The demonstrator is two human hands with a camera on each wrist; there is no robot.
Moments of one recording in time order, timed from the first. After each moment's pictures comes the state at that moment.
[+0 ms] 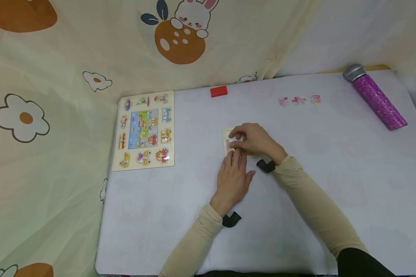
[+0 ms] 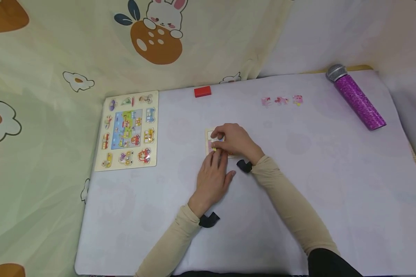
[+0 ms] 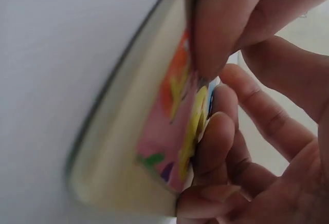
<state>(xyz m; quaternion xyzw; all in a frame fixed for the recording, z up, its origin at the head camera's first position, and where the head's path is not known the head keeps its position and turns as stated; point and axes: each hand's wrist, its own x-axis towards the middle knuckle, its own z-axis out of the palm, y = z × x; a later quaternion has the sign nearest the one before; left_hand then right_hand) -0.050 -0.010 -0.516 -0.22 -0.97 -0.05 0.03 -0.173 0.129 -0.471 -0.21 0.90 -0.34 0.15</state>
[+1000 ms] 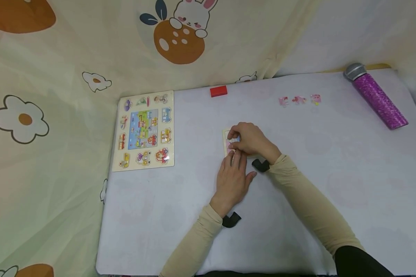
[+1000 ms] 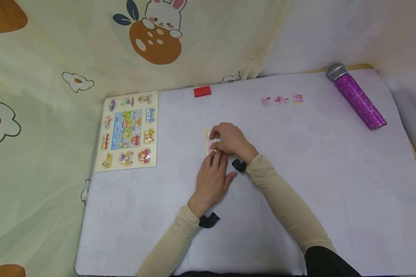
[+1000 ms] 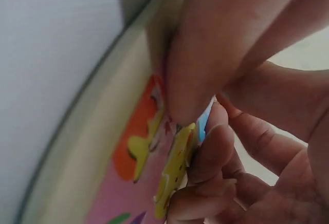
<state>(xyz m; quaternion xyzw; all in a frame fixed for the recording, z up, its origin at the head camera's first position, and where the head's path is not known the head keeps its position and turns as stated) -0.049 -0.010 -0.517 -0.22 -0.97 -0.03 0.05 -0.177 0.114 -0.467 -0.19 0.91 -0.31 0.17</state>
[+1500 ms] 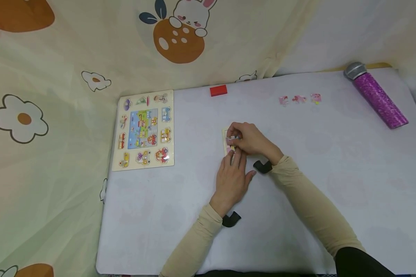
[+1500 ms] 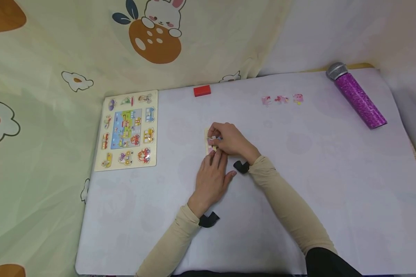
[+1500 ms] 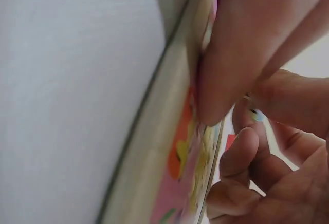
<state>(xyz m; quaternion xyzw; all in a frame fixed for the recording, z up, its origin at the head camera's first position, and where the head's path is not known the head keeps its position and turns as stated) -0.050 -0.012 -0.517 -0.22 -0.97 -0.04 0.04 -0.175 0.119 -0.477 -0.20 0.88 -0.40 0.16</state>
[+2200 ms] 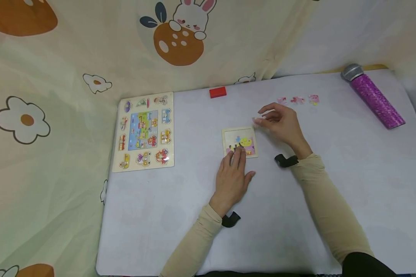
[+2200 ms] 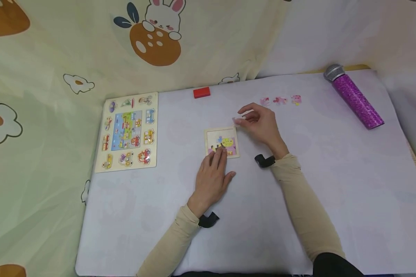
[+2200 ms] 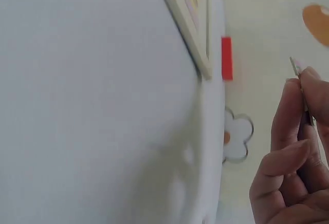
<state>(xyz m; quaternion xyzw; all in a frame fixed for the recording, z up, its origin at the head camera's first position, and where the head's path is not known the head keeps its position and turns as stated) -0.050 -0.010 -0.514 -0.21 -0.98 -0.05 0.00 -0.182 0.200 -0.473 -0.05 0.86 -0.51 -0.04</state>
